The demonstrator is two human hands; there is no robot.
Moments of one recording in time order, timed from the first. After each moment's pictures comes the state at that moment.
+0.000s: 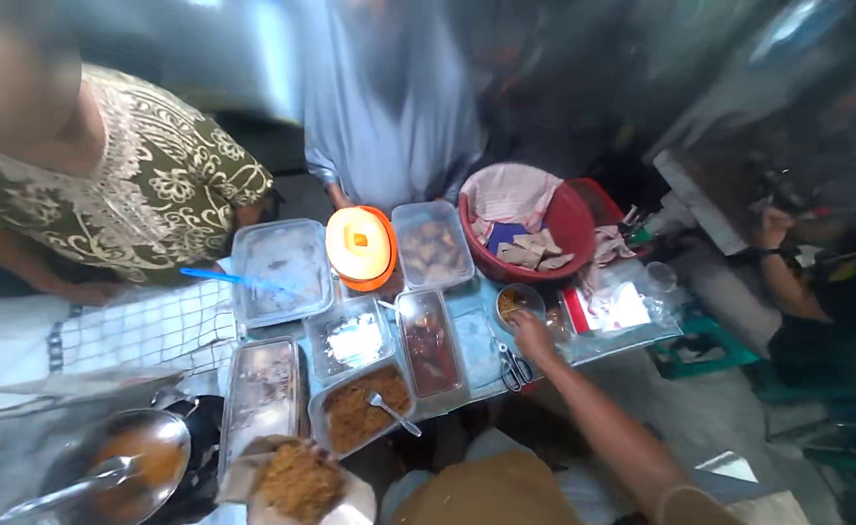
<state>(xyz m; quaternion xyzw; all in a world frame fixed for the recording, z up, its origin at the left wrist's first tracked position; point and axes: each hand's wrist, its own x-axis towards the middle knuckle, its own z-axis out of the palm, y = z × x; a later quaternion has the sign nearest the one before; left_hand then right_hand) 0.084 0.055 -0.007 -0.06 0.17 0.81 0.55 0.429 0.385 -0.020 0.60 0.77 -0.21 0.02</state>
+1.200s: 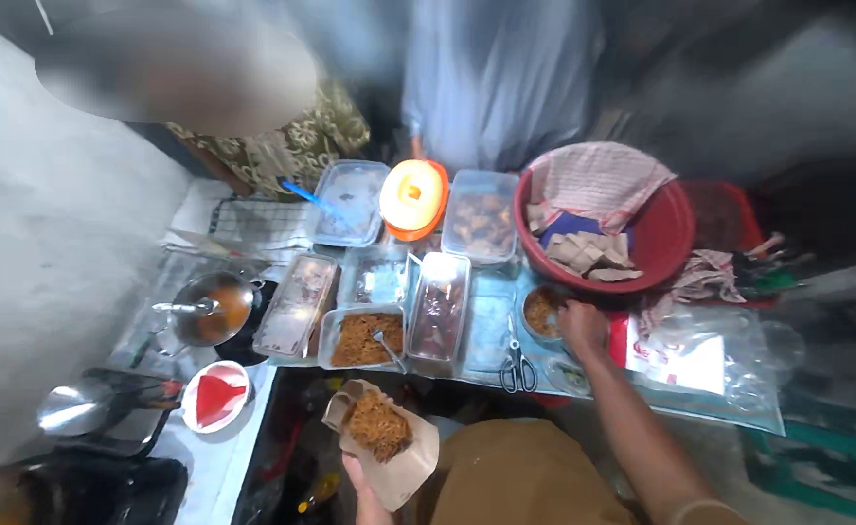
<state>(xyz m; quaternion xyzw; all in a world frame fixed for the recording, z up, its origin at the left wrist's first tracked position) 0.324 0.046 -0.038 -0.13 0.52 0.81 0.23 0.483 0.468 -0.030 0.60 0.78 -0.16 0.09</state>
